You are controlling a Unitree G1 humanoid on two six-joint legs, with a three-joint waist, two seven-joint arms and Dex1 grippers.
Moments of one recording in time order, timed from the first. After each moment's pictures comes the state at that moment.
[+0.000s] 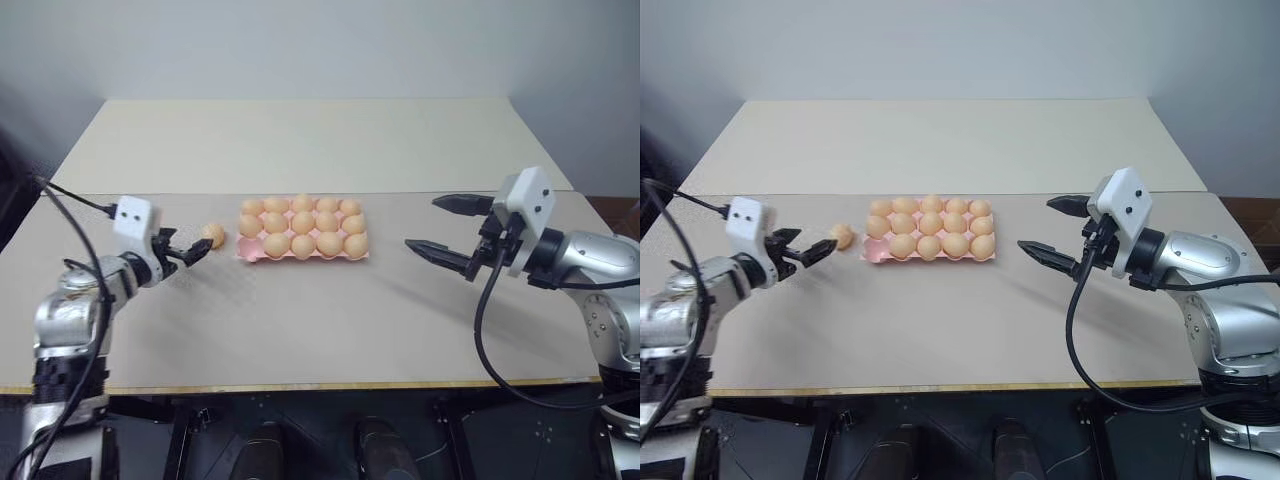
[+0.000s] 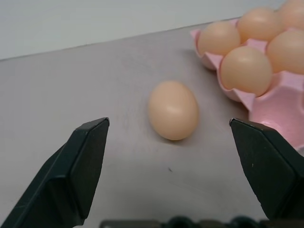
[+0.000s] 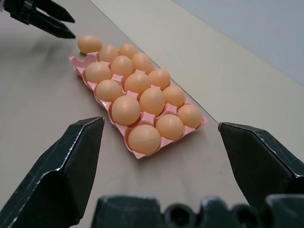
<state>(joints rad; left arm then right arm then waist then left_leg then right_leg) -0.47 0.63 0.21 0.13 -0.35 0.68 -0.51 -0.42 -0.79 -0.17 -0.36 0.48 0.55 0.87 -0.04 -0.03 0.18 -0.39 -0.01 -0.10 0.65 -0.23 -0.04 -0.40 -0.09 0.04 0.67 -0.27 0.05</state>
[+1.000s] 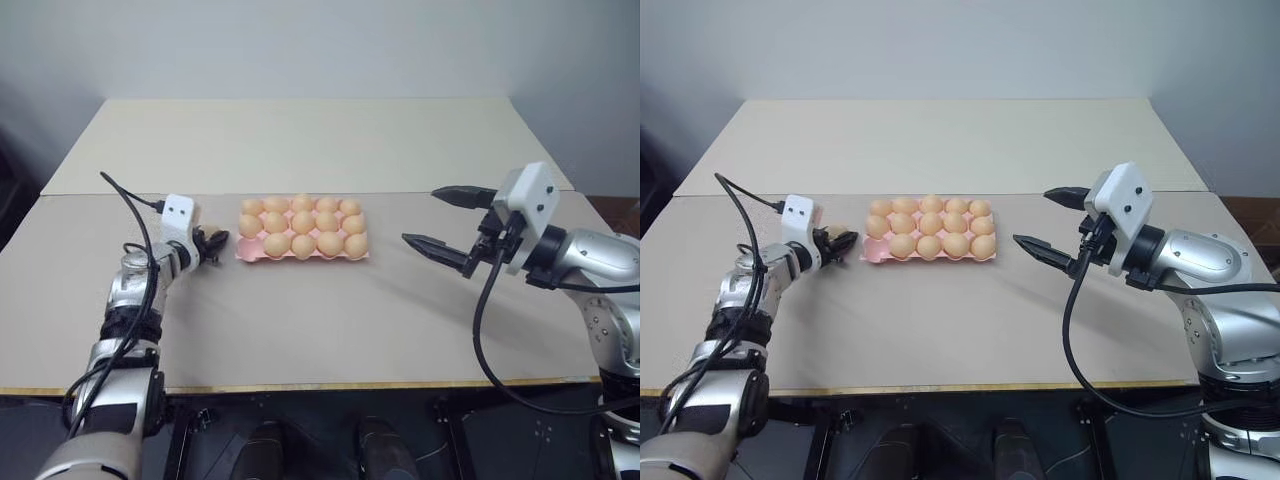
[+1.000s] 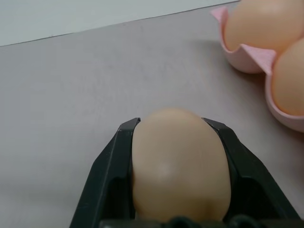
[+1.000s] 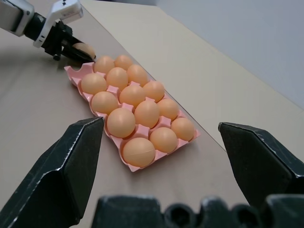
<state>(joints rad) -0.67 0.55 0.13 0.54 -0.19 0.41 -0.57 -0.42 -0.78 -0.17 -0.41 0.49 0.55 0.82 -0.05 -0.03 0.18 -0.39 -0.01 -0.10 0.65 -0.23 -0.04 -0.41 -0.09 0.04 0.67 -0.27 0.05</state>
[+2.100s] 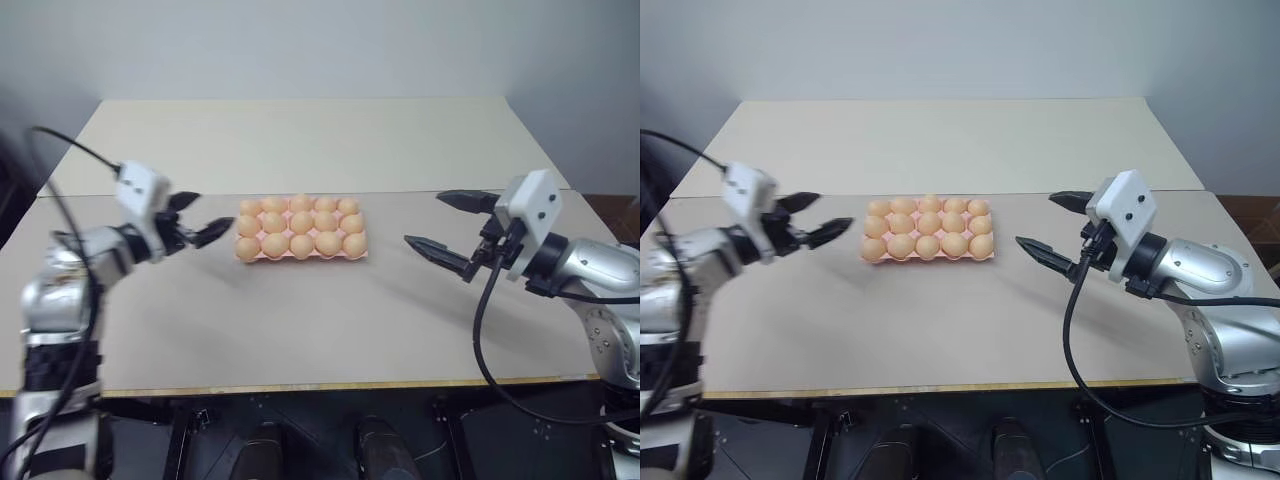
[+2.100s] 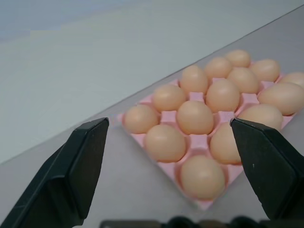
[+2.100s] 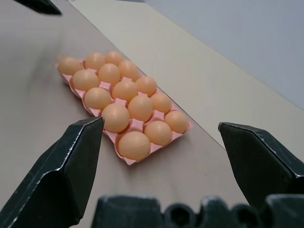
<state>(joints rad) -0.42 0.81 0.34 -0.08 -0.44 0.61 -0.83 -0.36 -0.79 -0.21 -0.44 0.50 0.55 0.79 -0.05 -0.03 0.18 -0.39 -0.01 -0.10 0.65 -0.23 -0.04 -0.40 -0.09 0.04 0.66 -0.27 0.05</state>
